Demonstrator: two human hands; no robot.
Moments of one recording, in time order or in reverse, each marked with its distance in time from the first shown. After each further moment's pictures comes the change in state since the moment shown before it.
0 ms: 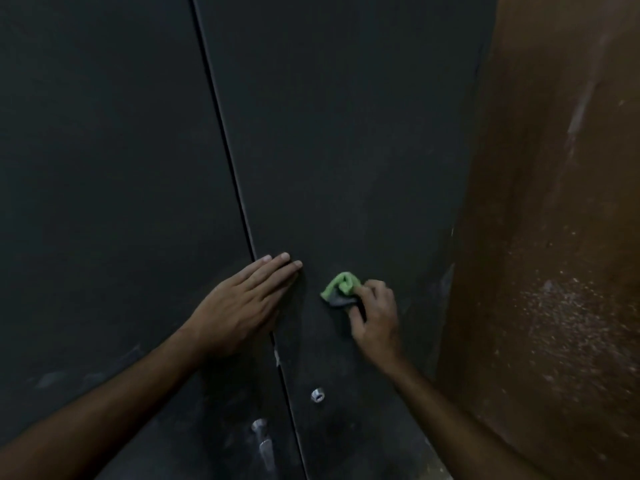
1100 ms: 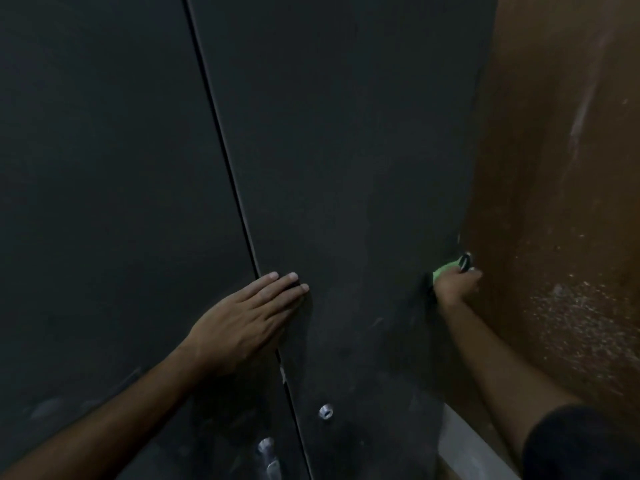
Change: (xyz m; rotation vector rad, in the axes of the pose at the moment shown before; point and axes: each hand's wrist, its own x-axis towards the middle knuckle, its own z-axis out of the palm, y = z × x) left_hand -0.001 -0.007 0.003 0.008 -0.015 0.093; right_hand 0.098 0.124 -0.027 0.266 0.493 1.138
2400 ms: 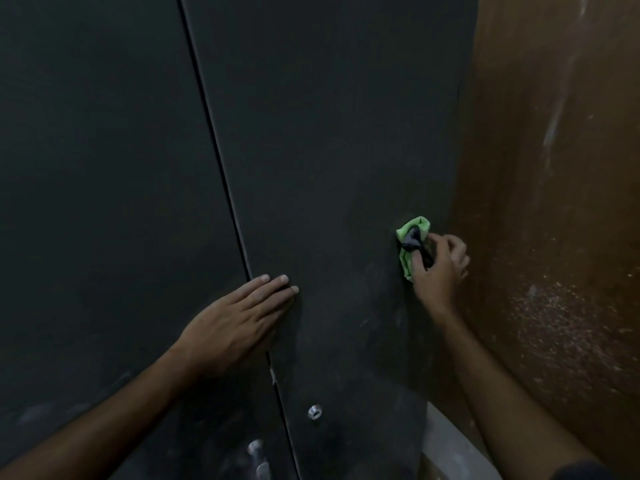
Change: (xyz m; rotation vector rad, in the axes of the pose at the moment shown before) left_hand -0.003 0.001 0.013 -0.049 0.048 0.009; right_hand -0.033 -0.031 -0.034 -0.316 -0.120 -0.838
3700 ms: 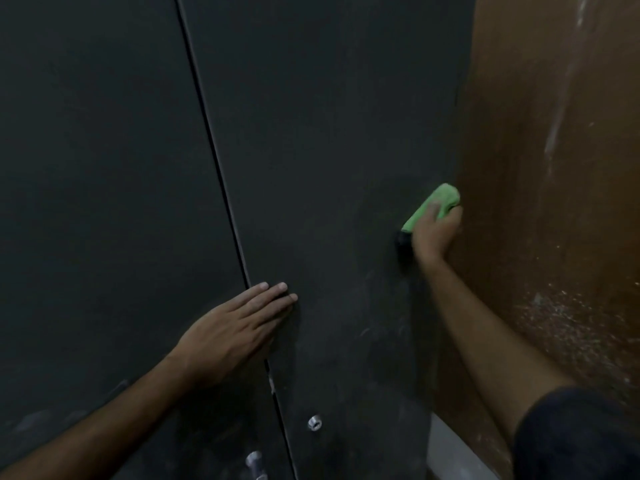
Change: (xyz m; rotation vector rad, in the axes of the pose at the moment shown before) left_hand 0.002 0.000 -0.013 0.039 -0.012 0.005; right_hand 0.081 -0.054 0.016 0.442 0.217 0.396
